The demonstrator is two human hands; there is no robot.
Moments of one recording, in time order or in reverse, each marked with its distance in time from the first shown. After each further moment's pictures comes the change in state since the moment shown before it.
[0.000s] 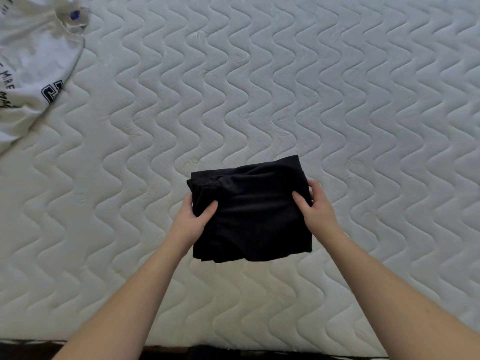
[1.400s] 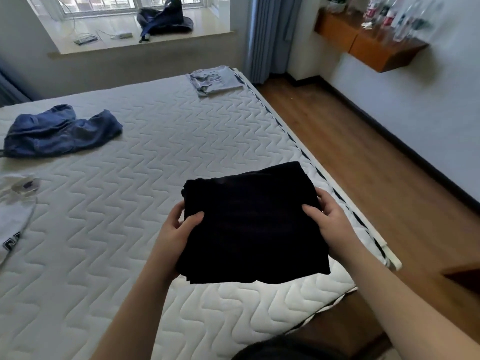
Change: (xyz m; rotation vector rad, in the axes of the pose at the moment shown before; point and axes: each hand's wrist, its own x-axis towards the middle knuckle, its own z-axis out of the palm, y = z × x) left_hand -0.268 0.233 0.041 -0.200 -0.508 0.343; right_hand -0.316 -0.163 -0.226 0.396 0.394 -0.262
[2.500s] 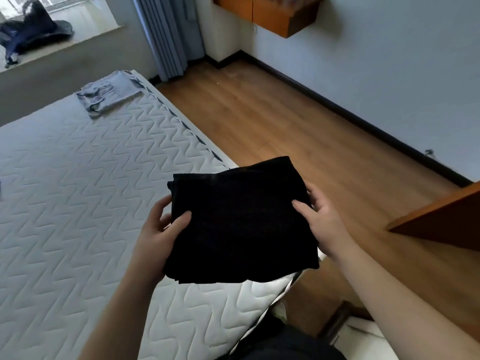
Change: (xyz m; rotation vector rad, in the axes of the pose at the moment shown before) left_hand 0.107 -0.015 0.375 0.270 -0.141 0.041; right_hand 0.069 0.039 -0.358 0.140 0.251 0.066
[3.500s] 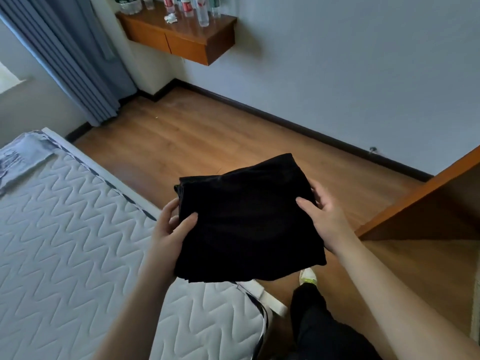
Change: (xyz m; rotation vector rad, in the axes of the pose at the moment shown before) left_hand 0.172 0.046 0.284 -0.052 -0.215 -0.013; right_hand 0.145 -0.031 -0.236 -0.037 0.264 -0.021
